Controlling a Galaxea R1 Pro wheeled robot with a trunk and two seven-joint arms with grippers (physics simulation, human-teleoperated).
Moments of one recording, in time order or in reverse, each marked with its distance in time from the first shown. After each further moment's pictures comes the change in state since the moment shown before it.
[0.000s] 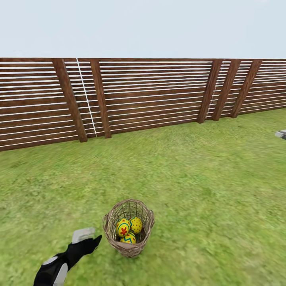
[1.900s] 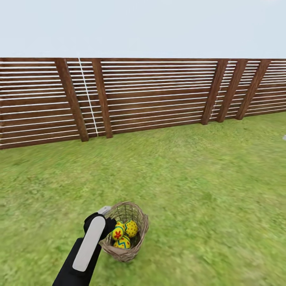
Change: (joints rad) left arm -0.234 -0.219 -0.246 -0.161 0.780 0.171 1.388; right arm 0.000 0.003 0.001 -0.008 -0.004 -0.001 0.000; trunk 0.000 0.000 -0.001
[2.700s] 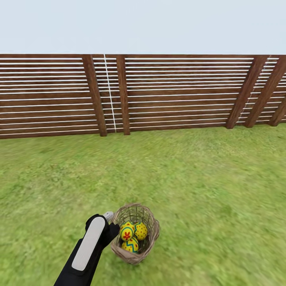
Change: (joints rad) left arm 0.000 0.000 -0.010 0.033 0.182 -0.050 0.088; right arm 0.000 0.000 0.002 0.005 0.005 0.000 -0.001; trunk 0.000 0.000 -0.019
